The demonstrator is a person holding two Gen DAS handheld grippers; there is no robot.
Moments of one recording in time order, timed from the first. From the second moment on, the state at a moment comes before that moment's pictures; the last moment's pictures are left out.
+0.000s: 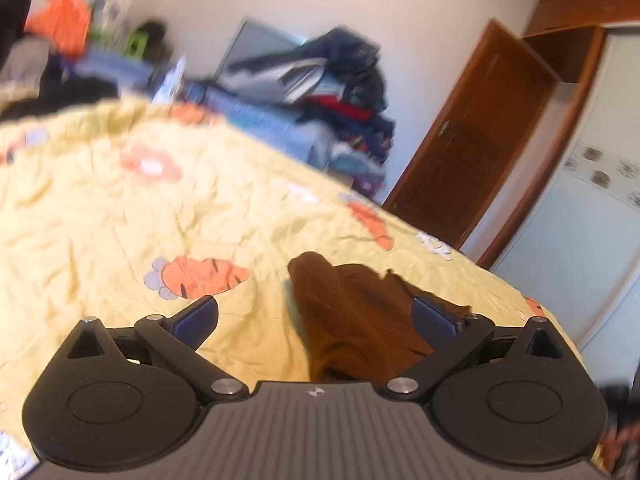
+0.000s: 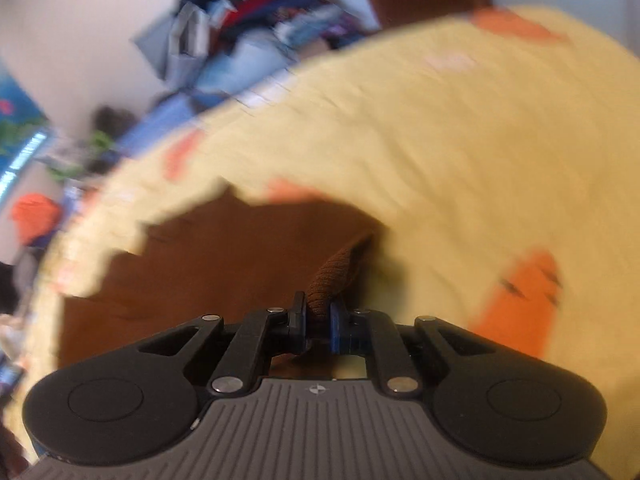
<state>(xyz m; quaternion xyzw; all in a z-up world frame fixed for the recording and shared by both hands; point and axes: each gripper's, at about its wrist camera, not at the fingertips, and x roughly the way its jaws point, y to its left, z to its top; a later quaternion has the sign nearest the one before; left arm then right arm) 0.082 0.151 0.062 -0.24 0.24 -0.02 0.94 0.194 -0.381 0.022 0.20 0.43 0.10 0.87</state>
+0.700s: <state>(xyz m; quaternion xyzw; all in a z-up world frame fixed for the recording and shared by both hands) 0.166 0.098 0.026 -0.04 0.37 0.04 0.93 0.189 -0.363 0.013 0.18 0.40 0.13 0.89</state>
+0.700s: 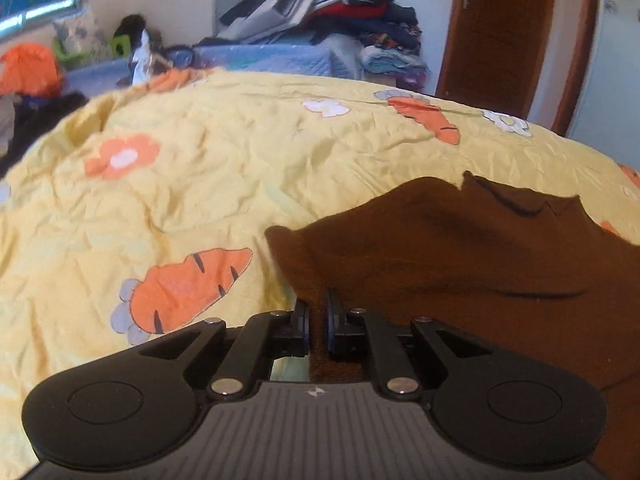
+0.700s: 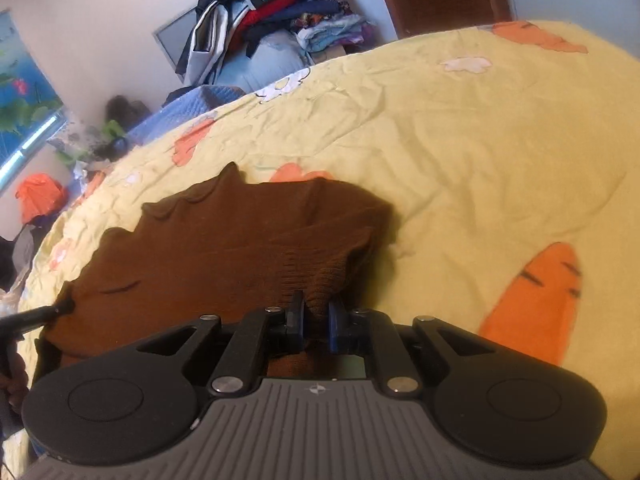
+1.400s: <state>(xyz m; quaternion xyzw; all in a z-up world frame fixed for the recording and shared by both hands) 0.179 0.059 0.011 0.03 0.34 -0.02 0.94 0.198 -0.296 -0.002 0.00 0.32 0.12 0.94</state>
